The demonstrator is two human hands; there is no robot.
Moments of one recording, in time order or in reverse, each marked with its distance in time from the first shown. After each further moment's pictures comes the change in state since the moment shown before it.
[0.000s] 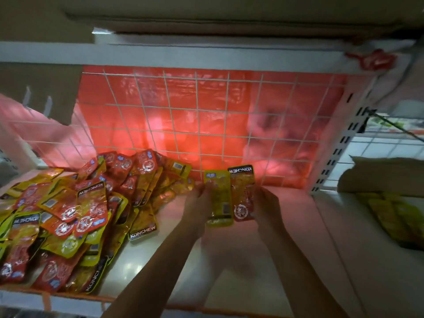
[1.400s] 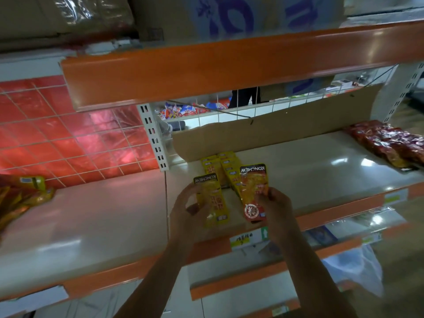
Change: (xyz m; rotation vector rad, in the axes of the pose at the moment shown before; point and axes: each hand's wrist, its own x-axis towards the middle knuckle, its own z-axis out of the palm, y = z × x) left_hand -0.207 -0.064 0.305 0.189 -0.190 0.247; right_hand -0.047 0.045 -0.424 0.147 0.207 0.032
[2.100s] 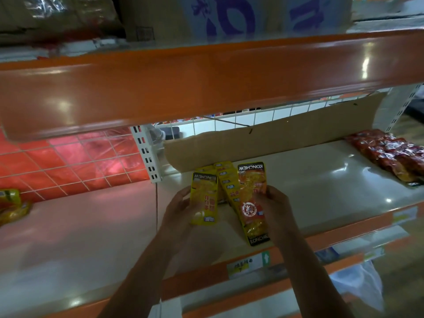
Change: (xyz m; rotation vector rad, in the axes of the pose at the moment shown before) left_hand 0.059 0.003 0.006 -0.518 -0.305 -0.250; right_hand 0.047 -0.013 0.007 0.031 0.017 -0.022
